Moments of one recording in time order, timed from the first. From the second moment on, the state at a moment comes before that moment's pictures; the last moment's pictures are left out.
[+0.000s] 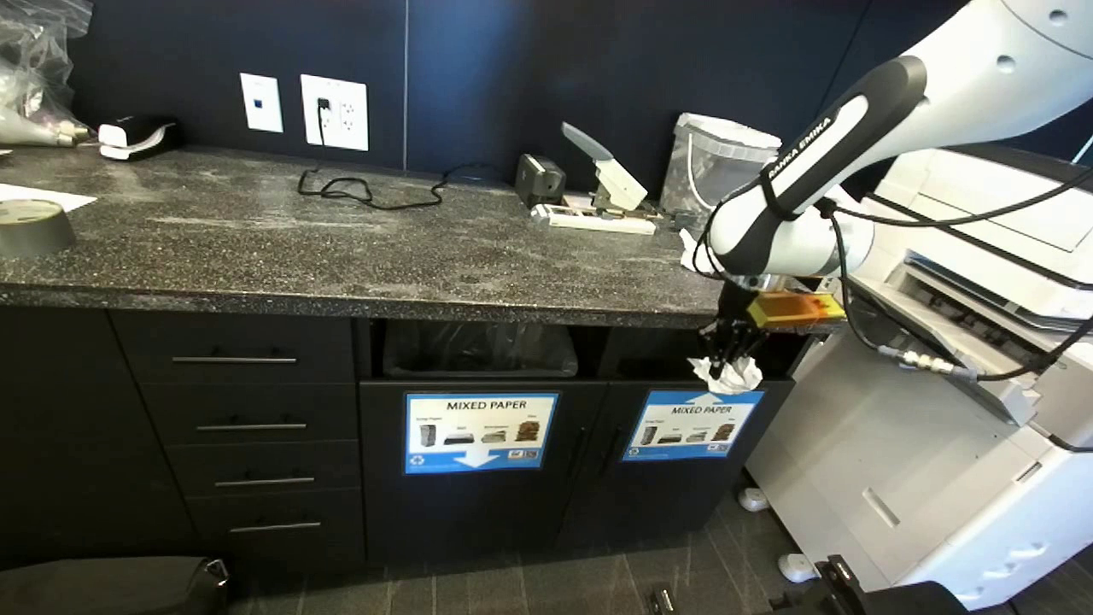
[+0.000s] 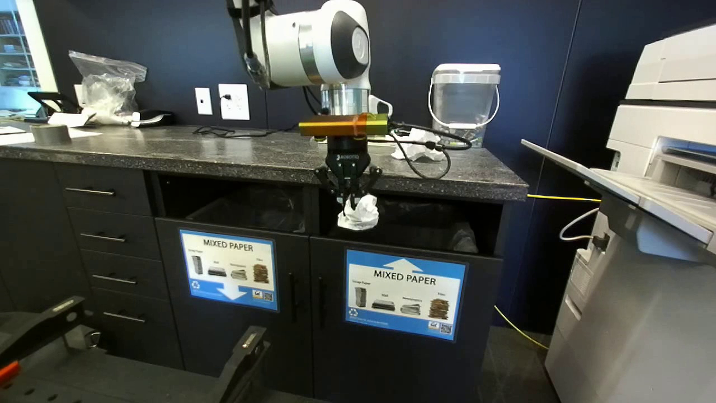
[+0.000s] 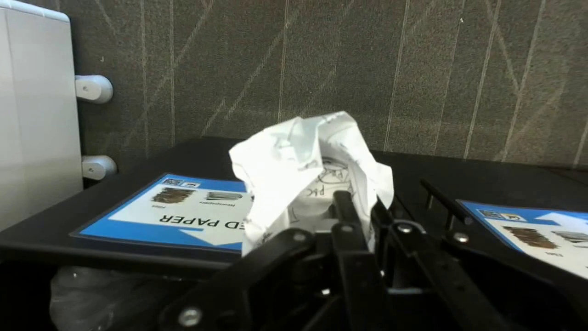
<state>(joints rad) -0.12 0.42 -0.06 -2.18 -0.12 2.58 -0.18</state>
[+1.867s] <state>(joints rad) -0.35 0.82 0.09 -2.21 -0.23 3.71 -0.11</state>
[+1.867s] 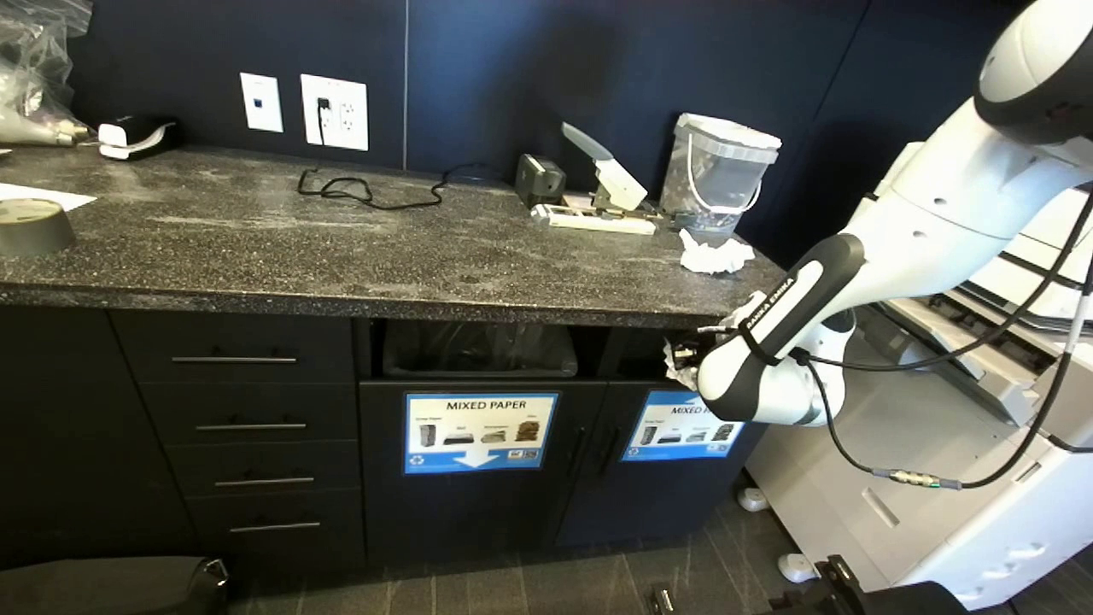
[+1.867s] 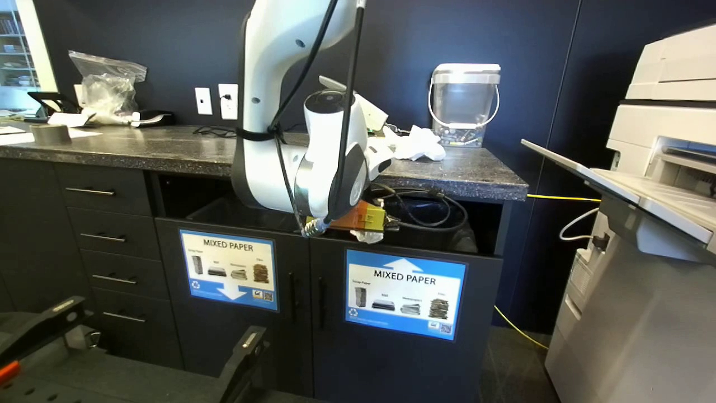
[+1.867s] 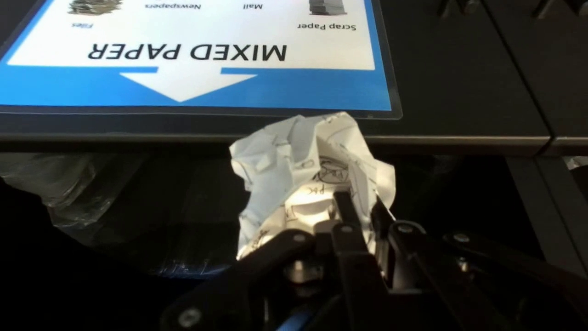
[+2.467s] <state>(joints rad) -0.34 1.01 0.08 -2.06 -0.26 3.85 -0.06</state>
